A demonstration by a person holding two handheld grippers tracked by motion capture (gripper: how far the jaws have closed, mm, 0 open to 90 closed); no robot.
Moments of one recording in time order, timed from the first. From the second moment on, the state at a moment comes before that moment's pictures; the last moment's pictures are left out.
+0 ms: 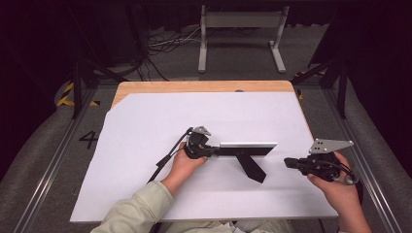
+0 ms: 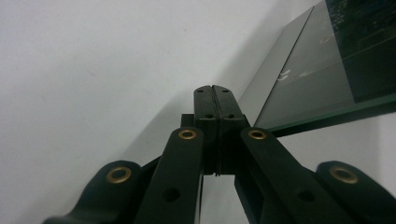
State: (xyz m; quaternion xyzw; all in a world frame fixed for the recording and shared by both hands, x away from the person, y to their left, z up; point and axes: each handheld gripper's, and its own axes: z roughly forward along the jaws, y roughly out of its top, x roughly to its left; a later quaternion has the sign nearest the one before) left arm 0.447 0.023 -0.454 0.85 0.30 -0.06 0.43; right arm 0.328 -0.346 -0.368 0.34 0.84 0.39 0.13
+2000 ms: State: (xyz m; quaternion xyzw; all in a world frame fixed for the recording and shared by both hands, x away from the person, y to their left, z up) left arm 0.360 -0.030 -0.439 0.94 0.08 -0.11 0.32; right arm 0.328 -0.347 -0.341 0.37 0.82 0.42 0.12
